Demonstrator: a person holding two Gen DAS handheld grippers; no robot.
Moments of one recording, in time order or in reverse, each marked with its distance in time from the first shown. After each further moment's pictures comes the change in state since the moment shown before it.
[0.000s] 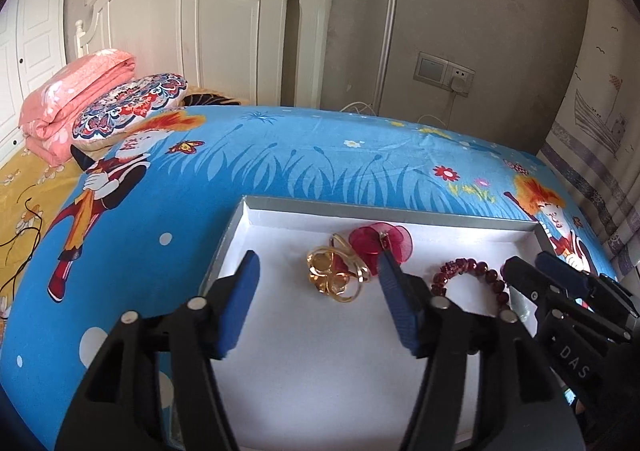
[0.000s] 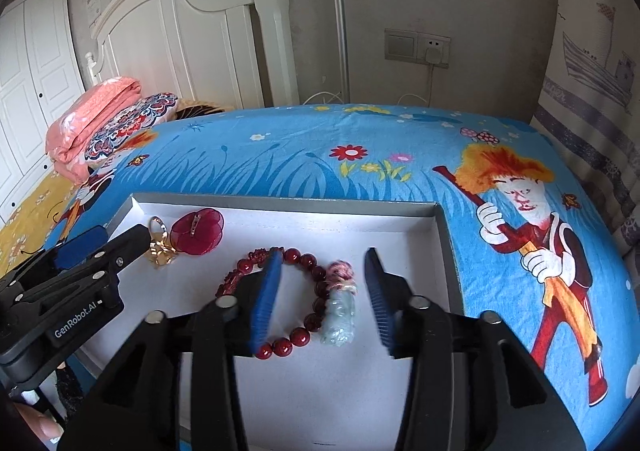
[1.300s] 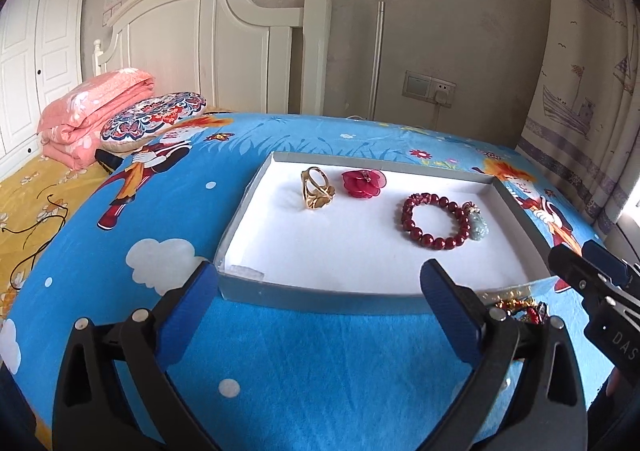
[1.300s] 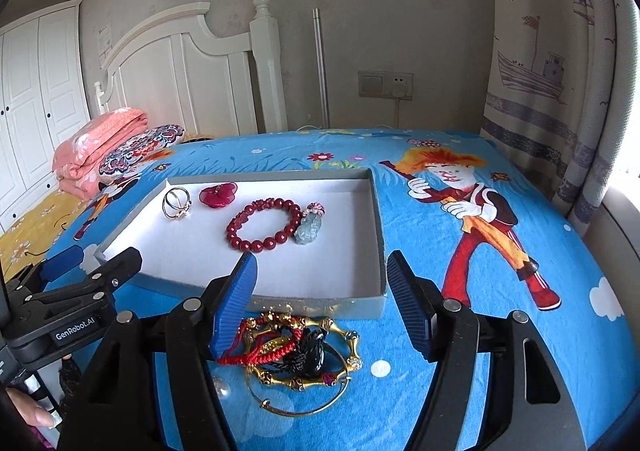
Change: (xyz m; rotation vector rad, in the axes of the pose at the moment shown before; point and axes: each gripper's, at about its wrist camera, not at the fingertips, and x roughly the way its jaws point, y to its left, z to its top) left arm -0.098 -0.008 -0.089 0.019 -0.127 0.003; right arm -0.105 -0.018 -0.086 0.014 -0.176 -0.037
